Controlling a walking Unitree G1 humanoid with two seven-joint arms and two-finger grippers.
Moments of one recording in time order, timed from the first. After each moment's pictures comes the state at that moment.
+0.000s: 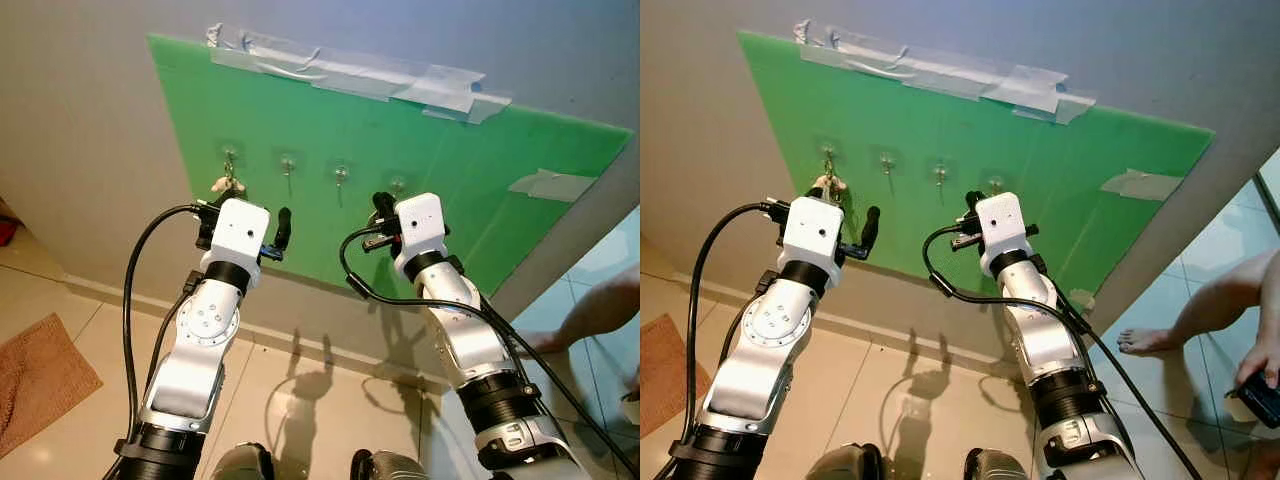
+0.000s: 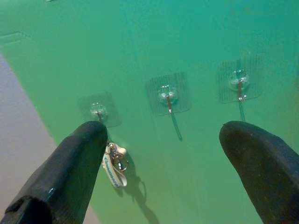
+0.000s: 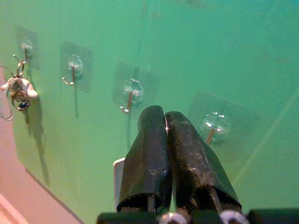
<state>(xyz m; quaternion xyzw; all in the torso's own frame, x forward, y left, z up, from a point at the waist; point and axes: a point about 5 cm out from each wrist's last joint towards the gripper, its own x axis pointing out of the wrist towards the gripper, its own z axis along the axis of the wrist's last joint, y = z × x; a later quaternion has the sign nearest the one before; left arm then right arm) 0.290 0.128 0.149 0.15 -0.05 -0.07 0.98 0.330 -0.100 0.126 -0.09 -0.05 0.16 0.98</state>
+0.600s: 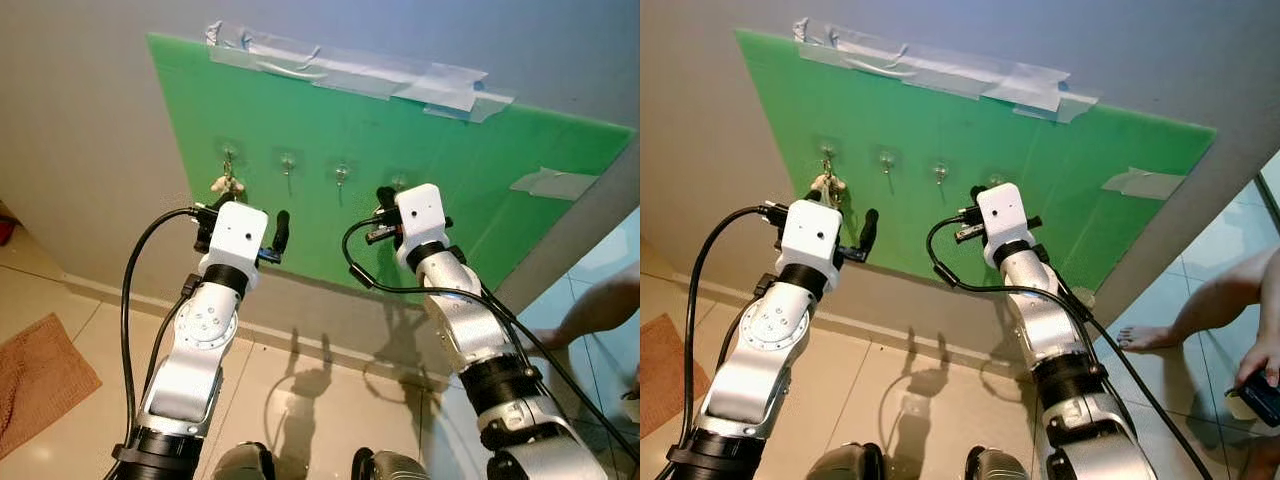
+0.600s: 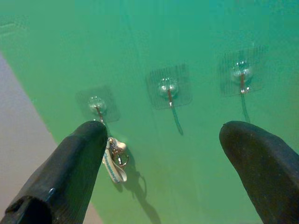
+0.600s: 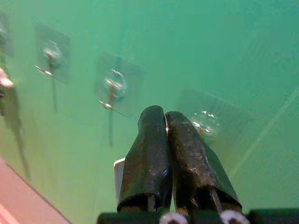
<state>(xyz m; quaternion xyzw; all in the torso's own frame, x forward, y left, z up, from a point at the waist) 0.286 0.131 0.146 0.15 -0.05 -0.07 0.98 0.345 -0.107 0.128 -0.11 -0.03 0.14 0.98</state>
